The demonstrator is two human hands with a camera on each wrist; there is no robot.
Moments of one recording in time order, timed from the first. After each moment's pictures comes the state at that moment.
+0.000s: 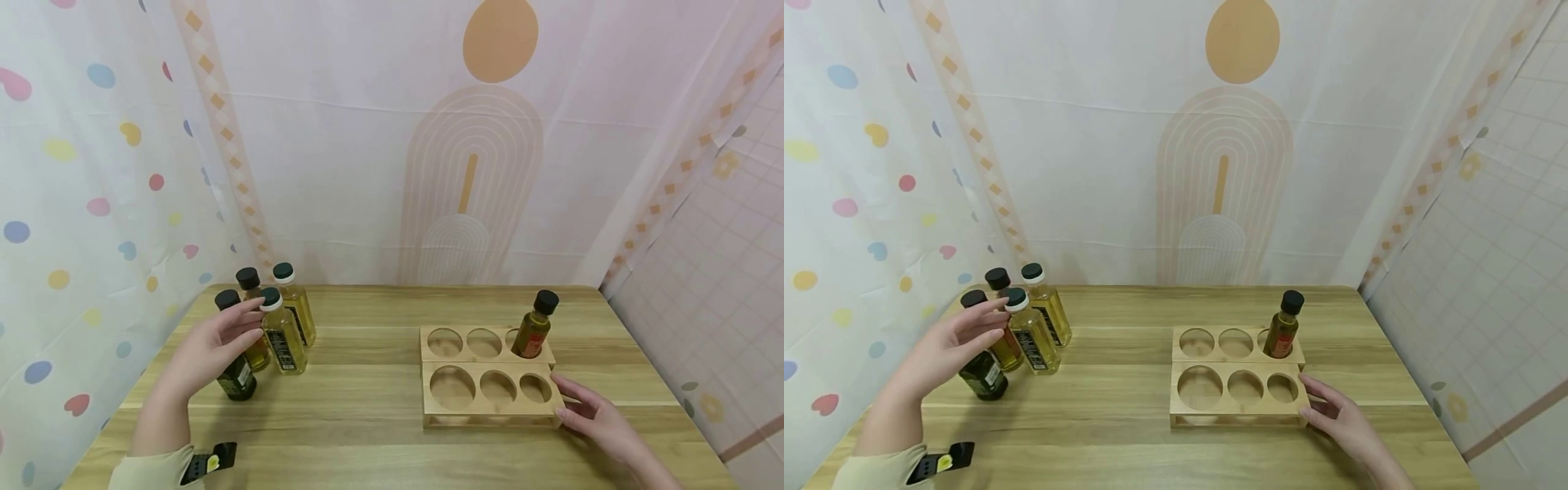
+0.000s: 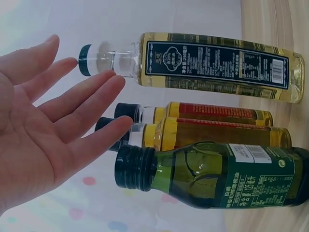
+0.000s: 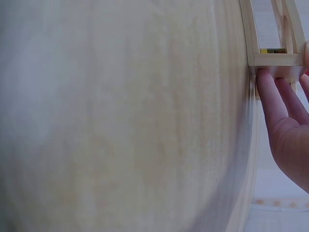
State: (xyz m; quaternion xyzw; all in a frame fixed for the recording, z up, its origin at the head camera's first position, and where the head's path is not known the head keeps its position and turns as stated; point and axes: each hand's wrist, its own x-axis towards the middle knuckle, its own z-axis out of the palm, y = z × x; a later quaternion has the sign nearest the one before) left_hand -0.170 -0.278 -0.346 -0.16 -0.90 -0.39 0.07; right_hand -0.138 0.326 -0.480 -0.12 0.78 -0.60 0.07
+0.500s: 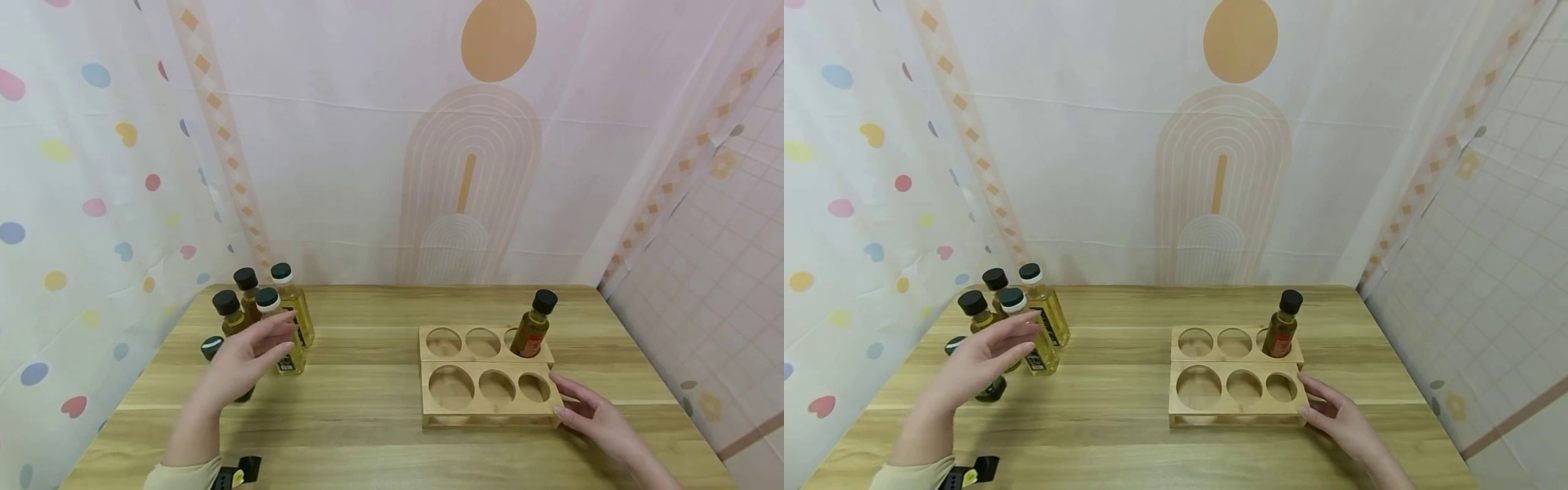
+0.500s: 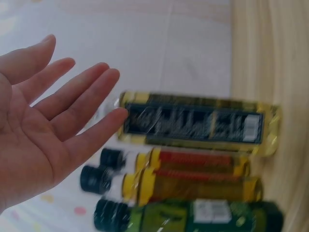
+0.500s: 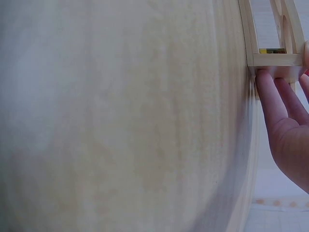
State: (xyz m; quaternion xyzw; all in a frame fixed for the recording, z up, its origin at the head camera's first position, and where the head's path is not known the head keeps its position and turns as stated) left_hand -0.167 -0.239 -0.365 -0.17 -0.89 -0.42 0.07; right_hand -0.139 0.325 -0.479 -0.11 0.79 -0.60 0.08
